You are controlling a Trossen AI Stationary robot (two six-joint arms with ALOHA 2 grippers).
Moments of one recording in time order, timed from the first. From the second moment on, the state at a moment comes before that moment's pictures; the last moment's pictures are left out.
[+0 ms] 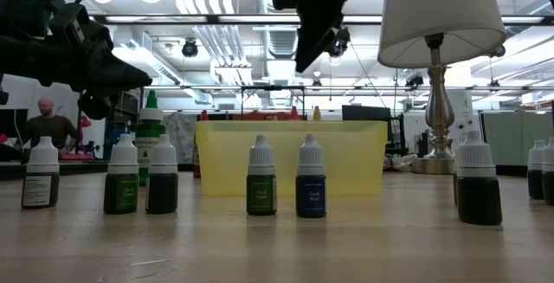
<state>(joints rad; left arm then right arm) 0.22 0.19 0.01 0.02 0.04 -0.49 -0.09 1.86 1.74 -1.03 -0.06 0.03</state>
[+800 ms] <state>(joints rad) 0.22 0.19 0.01 0.02 0.04 -0.49 0.02 1.86 1.75 -0.98 -0.06 0.10</state>
